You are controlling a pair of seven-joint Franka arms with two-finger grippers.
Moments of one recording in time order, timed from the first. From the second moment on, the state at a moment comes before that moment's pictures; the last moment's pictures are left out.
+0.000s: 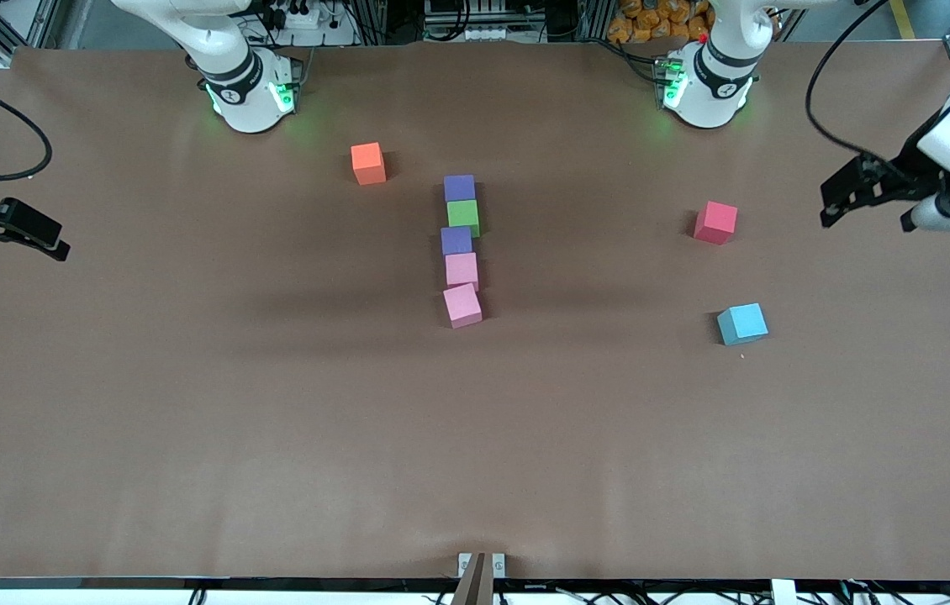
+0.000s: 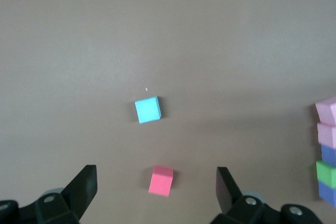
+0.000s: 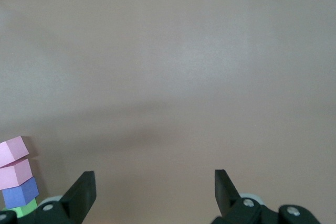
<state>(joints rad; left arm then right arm) -0.08 0.00 -0.06 -1.51 0.00 1.55 -0.05 -0.01 0.11 0.01 -1.39 0.01 1.53 0.11</state>
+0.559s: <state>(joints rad) -0.06 0.00 -0.06 -1.49 -0.03 1.52 -0.04 -0.01 0.11 0.02 -1.39 0.01 1.52 0.11</state>
